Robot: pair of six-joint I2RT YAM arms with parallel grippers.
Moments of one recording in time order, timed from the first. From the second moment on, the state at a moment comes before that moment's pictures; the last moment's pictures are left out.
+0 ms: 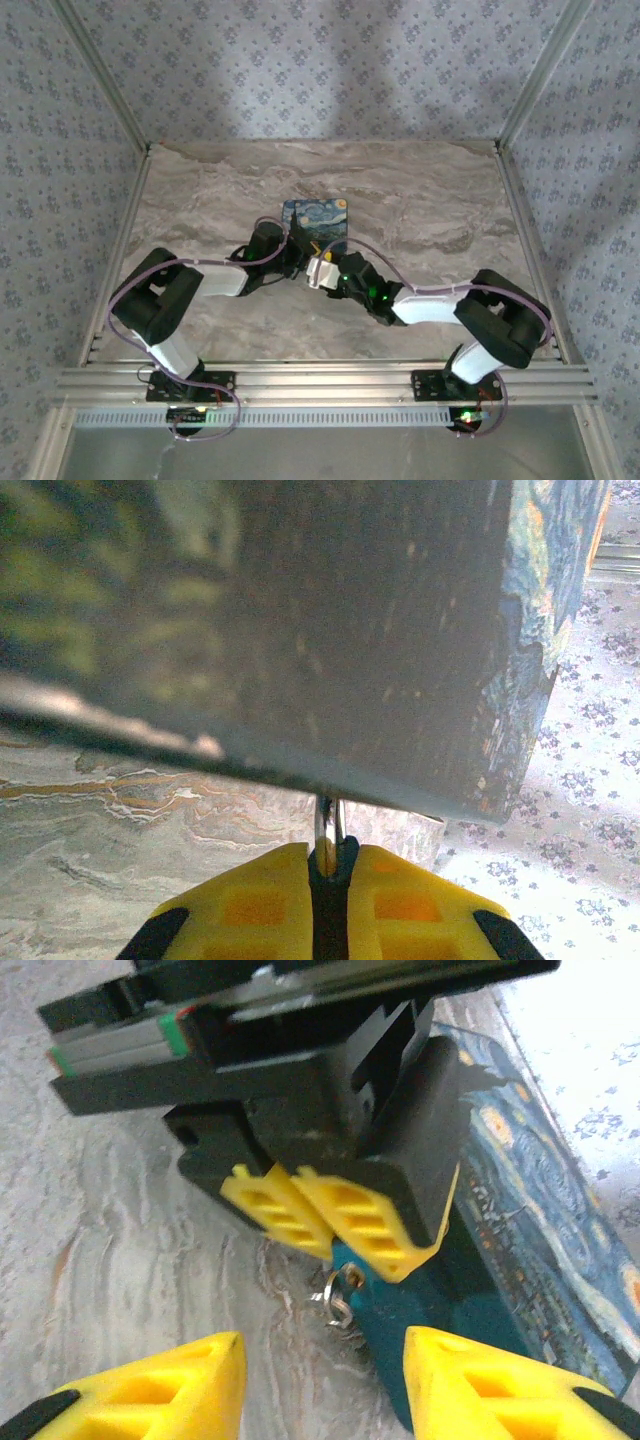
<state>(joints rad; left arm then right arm) -0.63 1.67 0.66 0.47 0.32 -1.42 0.92 1.54 0.57 0.47 0.22 -0.64</state>
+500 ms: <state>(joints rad) -0.63 1.67 0.66 0.47 0.33 -1.43 0.93 1.61 0.58 0.54 0.27 -0.64</state>
